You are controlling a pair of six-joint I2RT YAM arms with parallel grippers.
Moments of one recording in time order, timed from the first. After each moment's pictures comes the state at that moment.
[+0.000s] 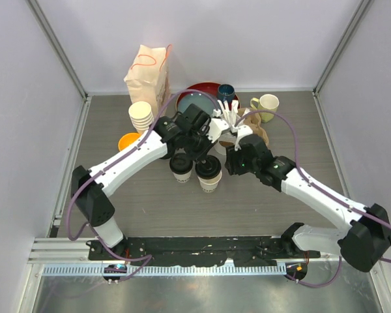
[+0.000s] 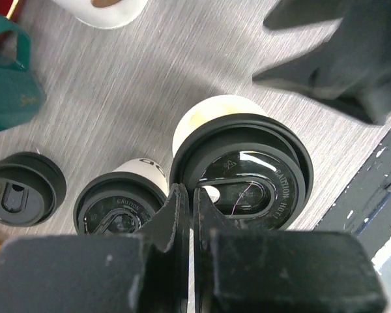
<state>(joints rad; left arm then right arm) -0.80 1.68 1.65 -0.91 0.17 0.16 0.68 1.19 0.88 -0.40 0.10 0.27</state>
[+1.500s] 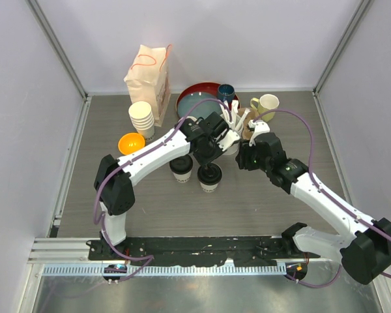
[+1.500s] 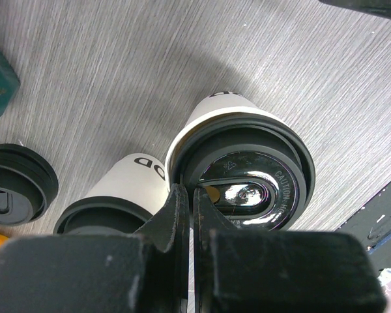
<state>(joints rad) -0.88 1.90 1.77 -1.01 0.03 0.16 0.53 1.08 0.81 -0.34 0.11 0.28</state>
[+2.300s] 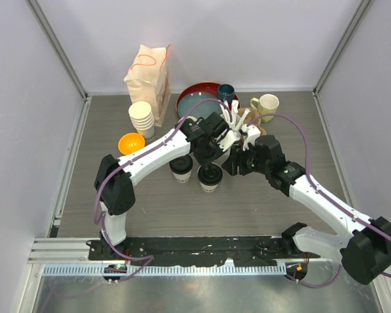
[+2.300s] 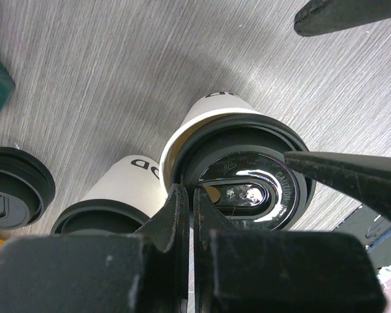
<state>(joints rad) -0.88 1.90 1.77 -1.01 0.04 0.16 0.53 1.08 0.75 -0.23 -0.19 0.28</state>
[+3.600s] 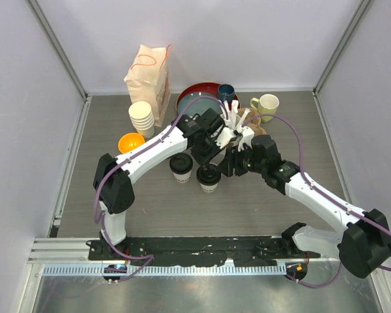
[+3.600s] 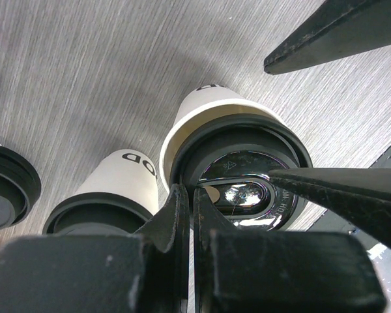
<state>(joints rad) -0.84 1.90 1.79 -1.05 0.12 0.16 0.54 1.13 0.74 -0.15 -0.29 0.30</state>
